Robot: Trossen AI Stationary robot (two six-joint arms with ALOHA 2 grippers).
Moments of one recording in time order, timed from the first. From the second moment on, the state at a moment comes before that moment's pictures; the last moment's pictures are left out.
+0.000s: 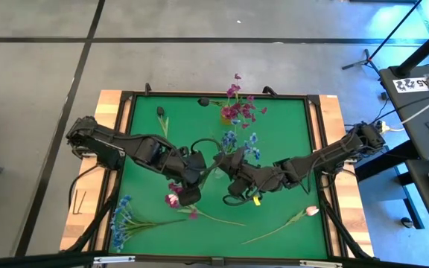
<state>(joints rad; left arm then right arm) -0.33 1.65 1.72 -1.09 -0.14 -0.67 0.40 1.58 1.20 0.13 0.78 -1.25</state>
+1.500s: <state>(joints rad) -0.38 1.63 1.98 -1.23 -0.20 -0.56 0.40 1.58 1.20 0.19 0.80 -1.23</state>
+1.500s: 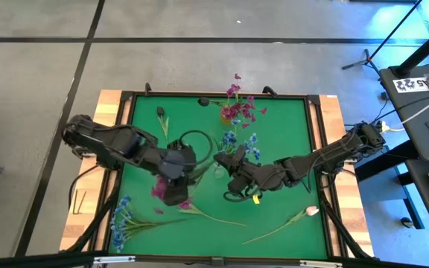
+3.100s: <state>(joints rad) -0.53 1.59 1.93 -1.32 -0.92 -0.41 0.13 0.91 1.04 0.12 0.24 -0.44</state>
